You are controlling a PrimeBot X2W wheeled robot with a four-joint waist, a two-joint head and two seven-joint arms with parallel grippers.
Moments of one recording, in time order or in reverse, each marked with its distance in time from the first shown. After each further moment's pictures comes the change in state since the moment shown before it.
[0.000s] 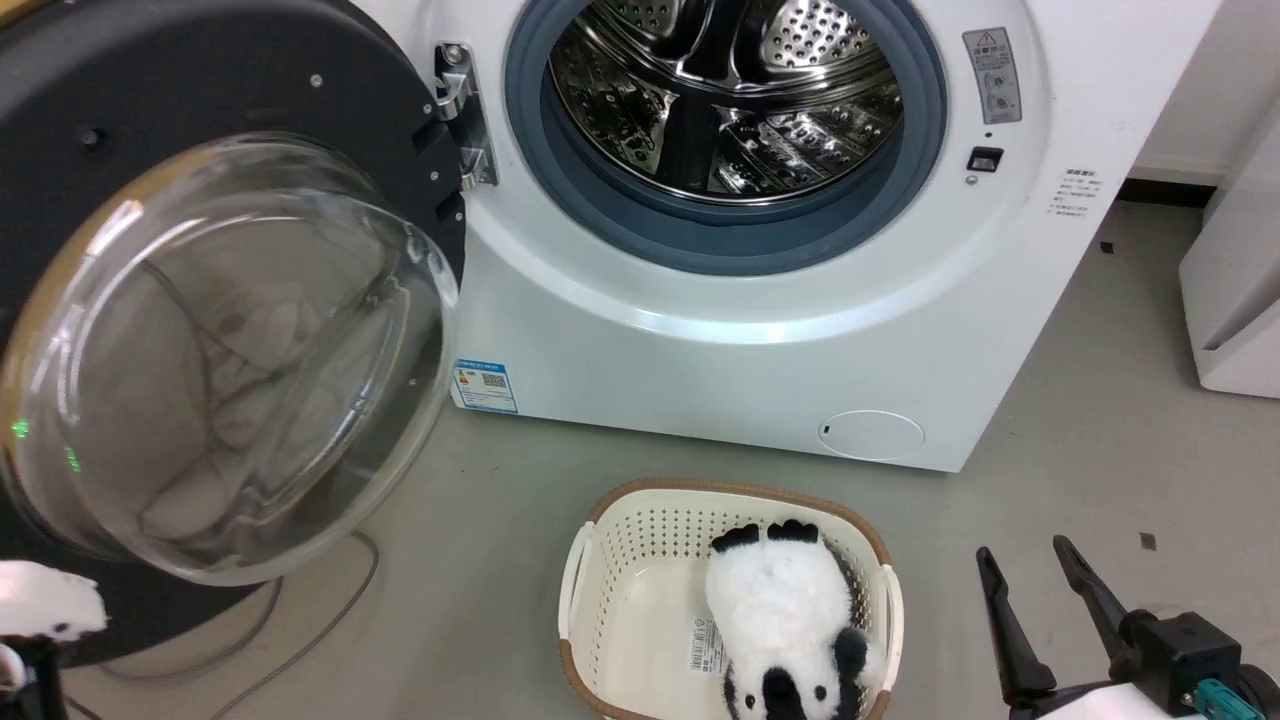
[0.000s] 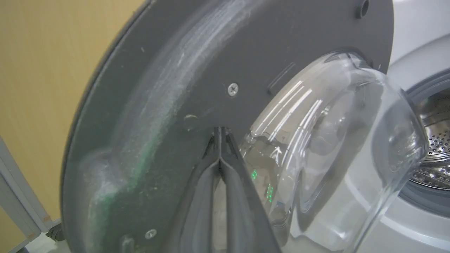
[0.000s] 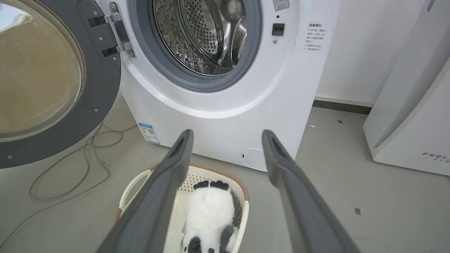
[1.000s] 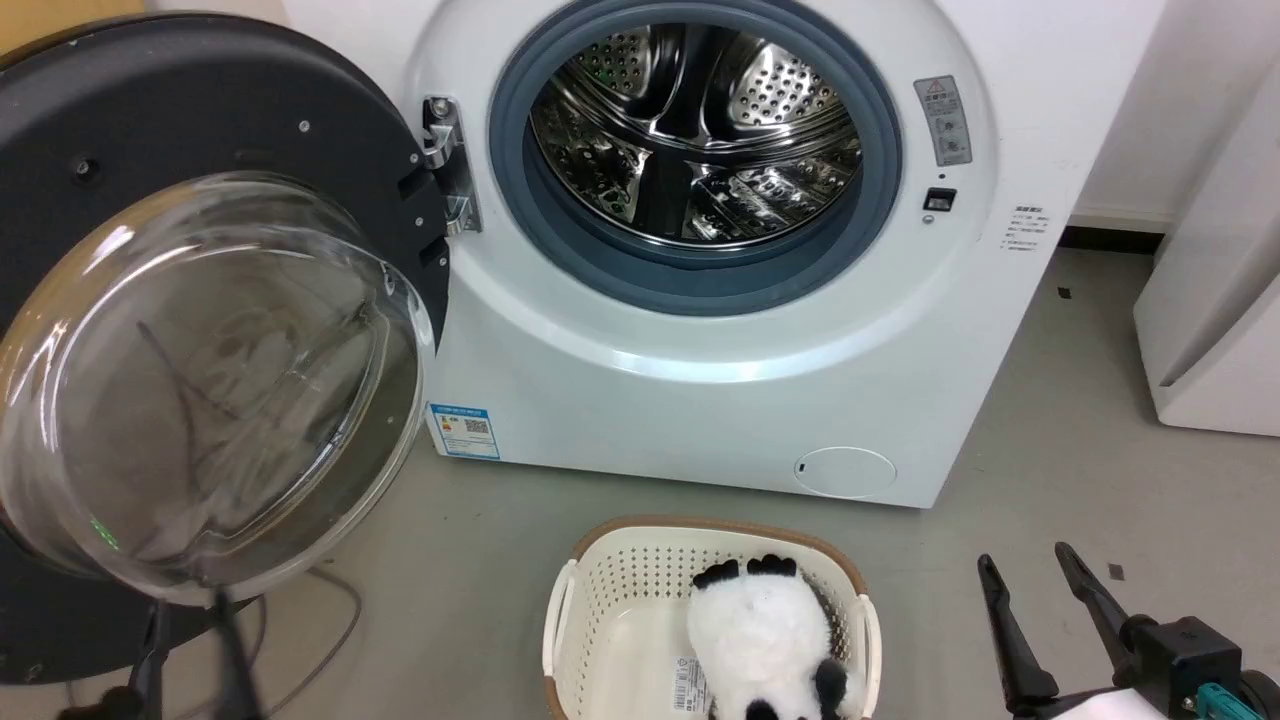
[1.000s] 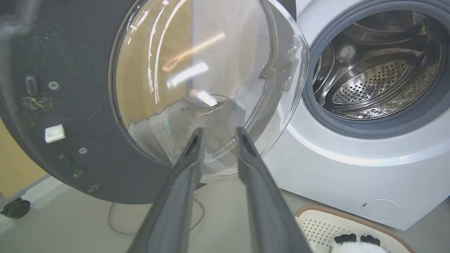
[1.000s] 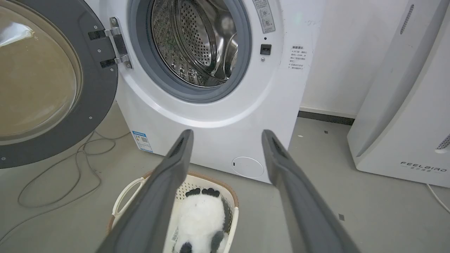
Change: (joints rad) left arm 0.264 -0.185 -0.145 -0.104 0.131 -0.014 -0.095; right arm 0.018 0.000 -0.004 -0.026 -0.015 0.000 0.028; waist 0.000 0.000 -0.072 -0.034
